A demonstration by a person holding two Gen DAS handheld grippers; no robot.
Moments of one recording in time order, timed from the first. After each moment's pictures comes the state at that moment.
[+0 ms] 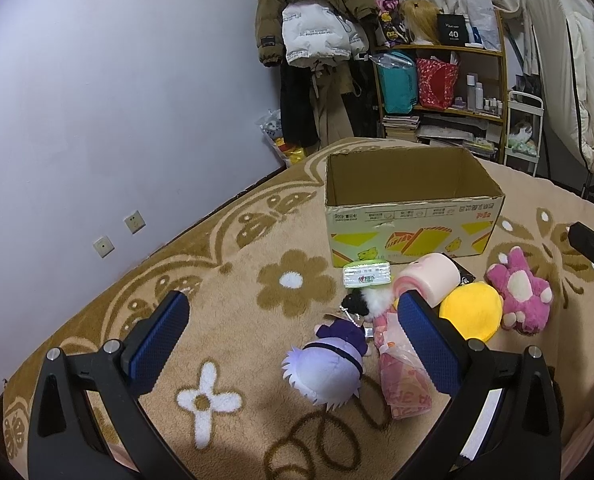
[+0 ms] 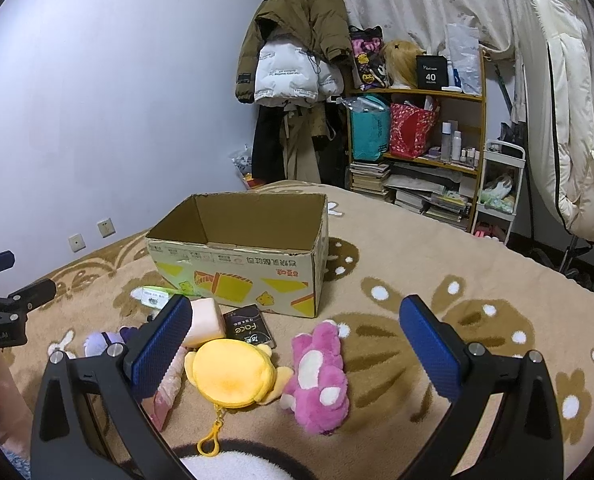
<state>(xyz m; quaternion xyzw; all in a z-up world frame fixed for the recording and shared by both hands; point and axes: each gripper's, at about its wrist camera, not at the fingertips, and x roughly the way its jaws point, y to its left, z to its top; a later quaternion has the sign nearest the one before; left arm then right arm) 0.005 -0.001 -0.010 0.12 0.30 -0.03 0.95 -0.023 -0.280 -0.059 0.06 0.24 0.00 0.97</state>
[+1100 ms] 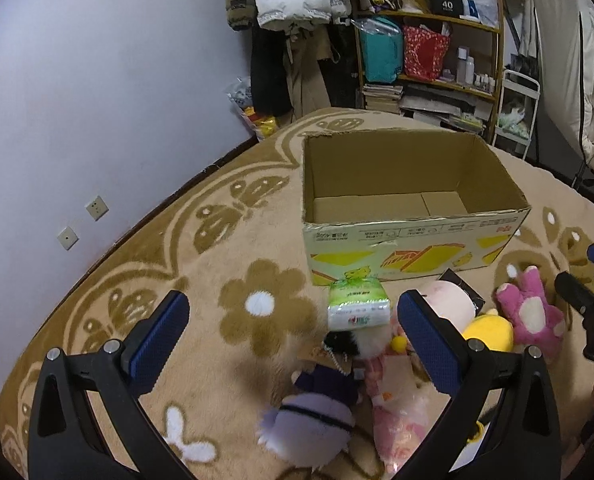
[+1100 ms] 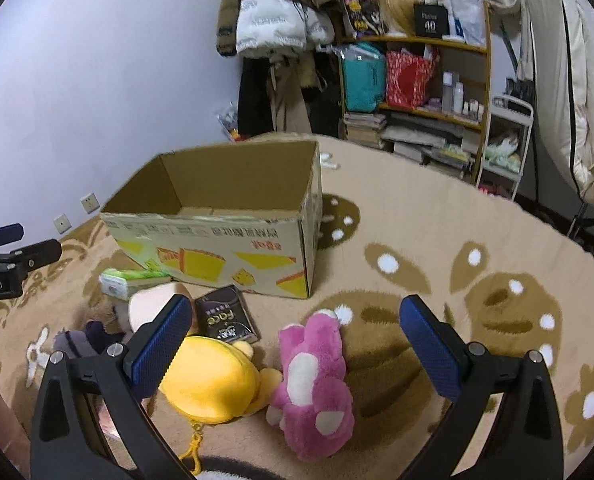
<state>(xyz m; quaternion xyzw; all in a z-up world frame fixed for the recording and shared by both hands) 0.108 -0.019 -0.026 0.12 0.37 -0.08 0.92 0.044 -0.287 -0.089 0.08 0.33 -0.01 0.94</state>
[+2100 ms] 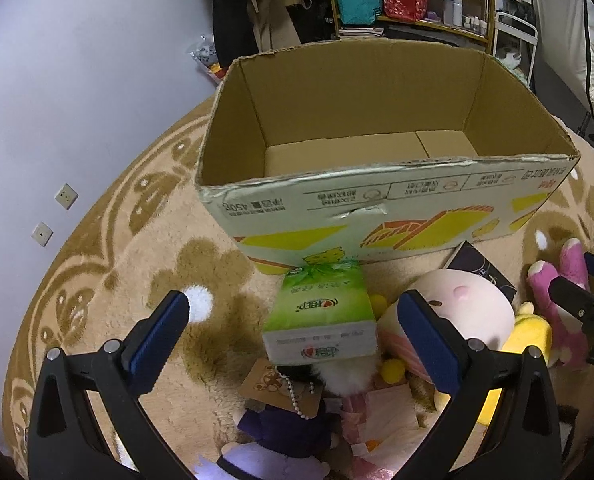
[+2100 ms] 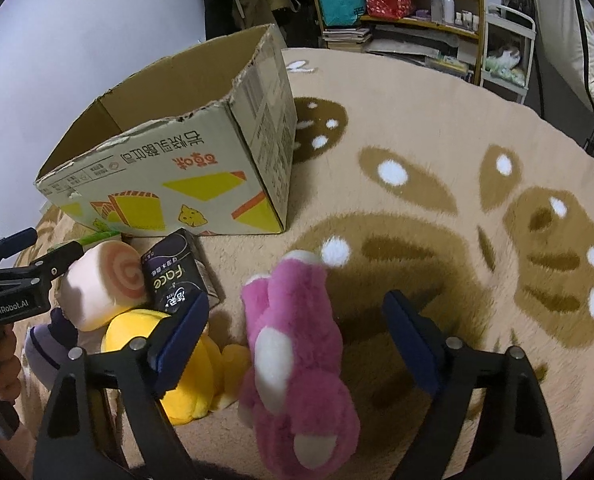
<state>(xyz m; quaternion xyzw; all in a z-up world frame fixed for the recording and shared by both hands) 0.167 -0.064 -0.104 0.16 0.45 -0.10 0.87 0.088 -0.310 -0.158 0.14 0.45 -0.02 0.88</state>
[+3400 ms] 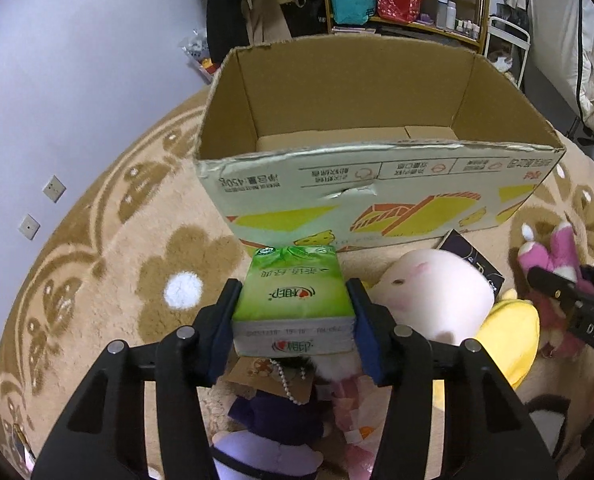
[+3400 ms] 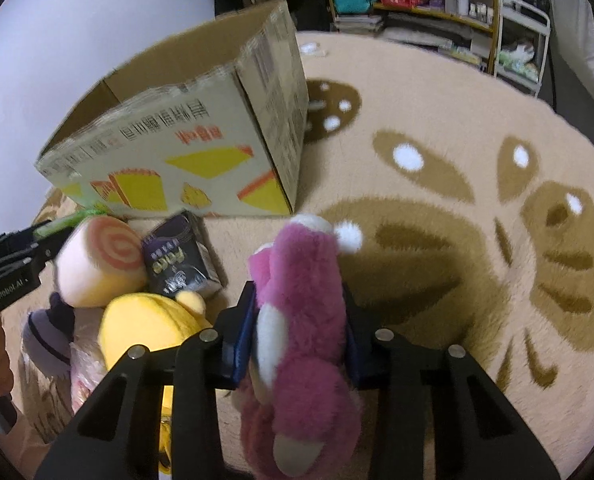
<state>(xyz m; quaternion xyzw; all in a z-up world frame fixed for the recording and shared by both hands) 0.157 -0.058 -0.105 0.14 0.46 -0.12 0.87 0.090 -0.304 -0.160 0.14 0.46 0.00 0.88</state>
